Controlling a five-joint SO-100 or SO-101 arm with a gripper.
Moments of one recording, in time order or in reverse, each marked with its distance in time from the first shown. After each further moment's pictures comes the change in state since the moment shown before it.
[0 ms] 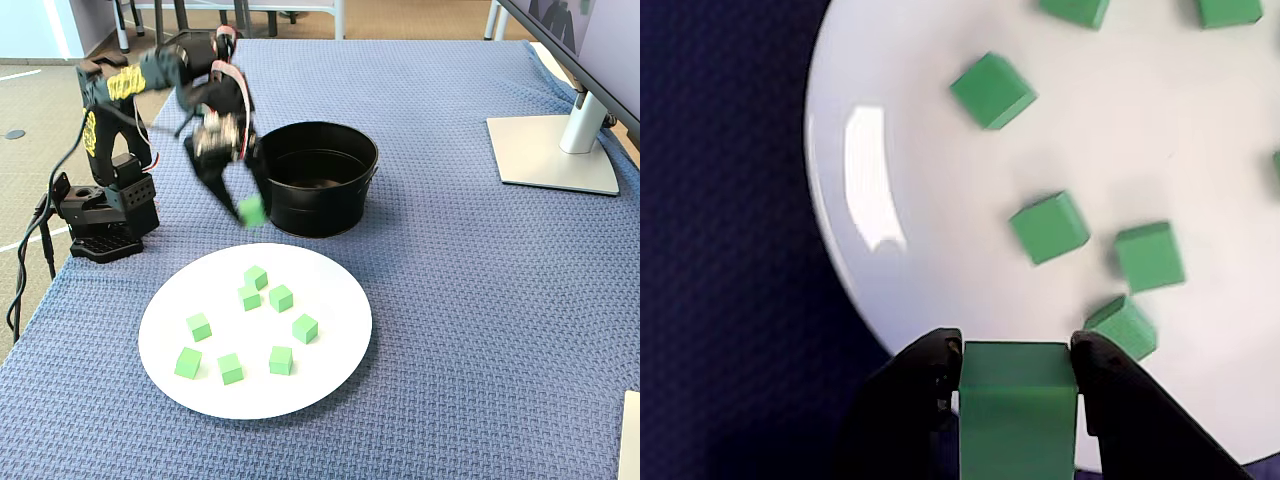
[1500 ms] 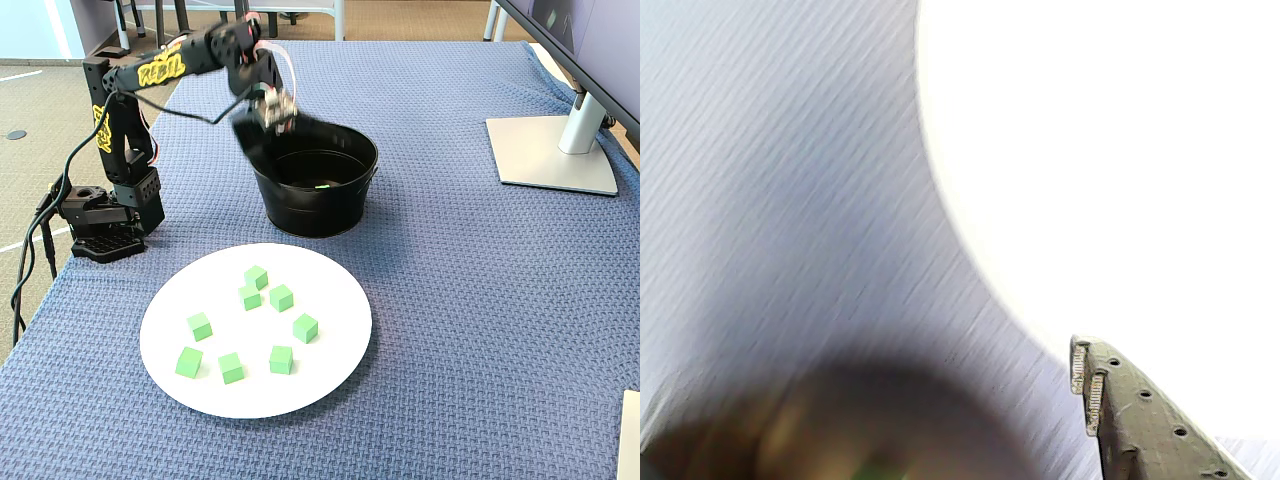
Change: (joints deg) arm -11.2 -3.2 3.3 -4.3 -0.7
